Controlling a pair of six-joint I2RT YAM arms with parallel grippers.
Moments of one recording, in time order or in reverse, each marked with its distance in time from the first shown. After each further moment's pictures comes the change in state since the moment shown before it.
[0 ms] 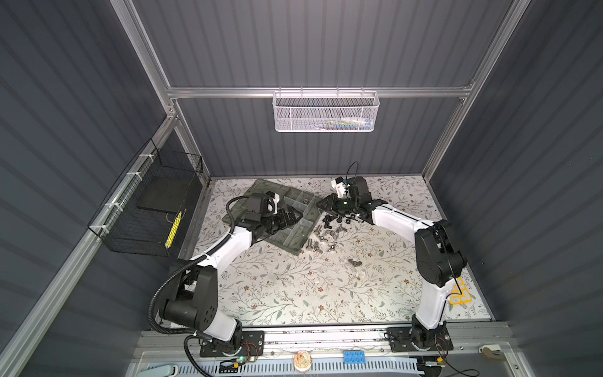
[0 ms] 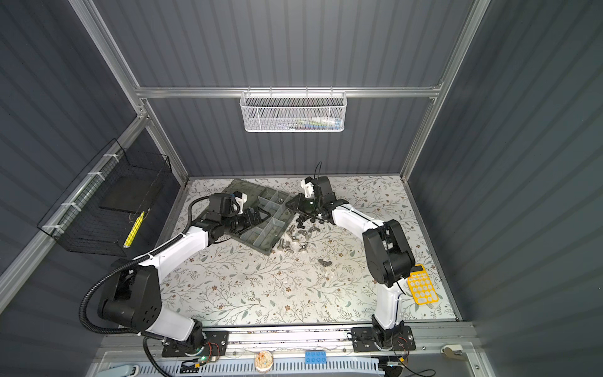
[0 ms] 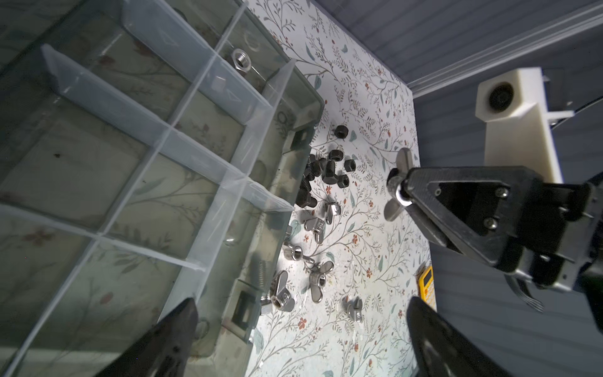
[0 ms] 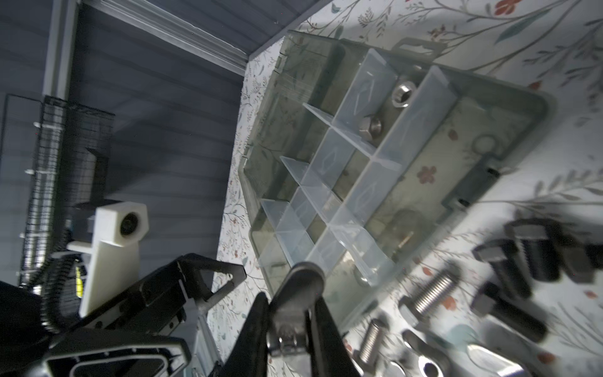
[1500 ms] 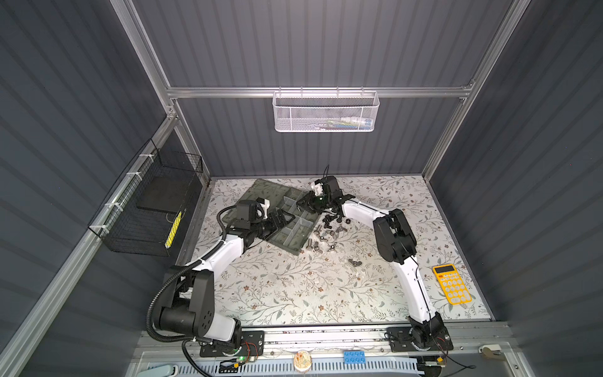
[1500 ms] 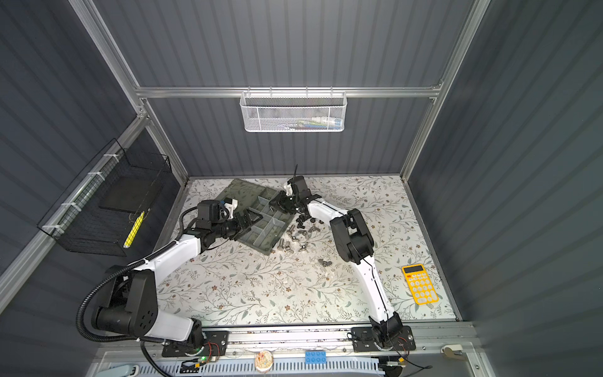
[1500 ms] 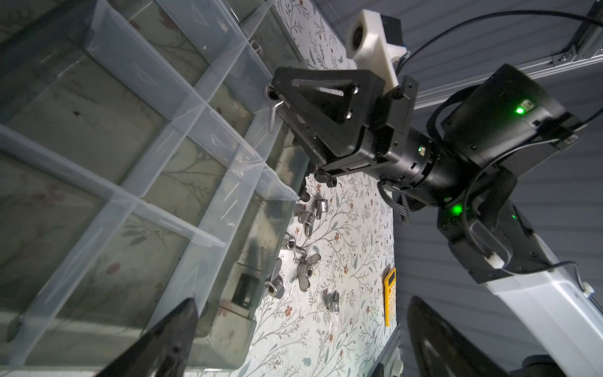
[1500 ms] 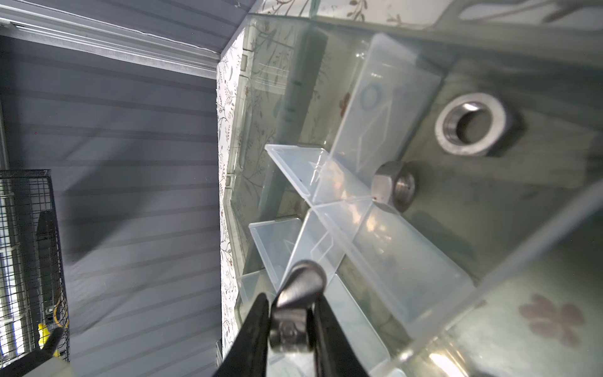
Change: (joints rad) left arm 0.087 -0.034 -0.117 0.105 0.119 -0.092; right arm 0.075 0.463 0.499 -0.085 0.026 0.143
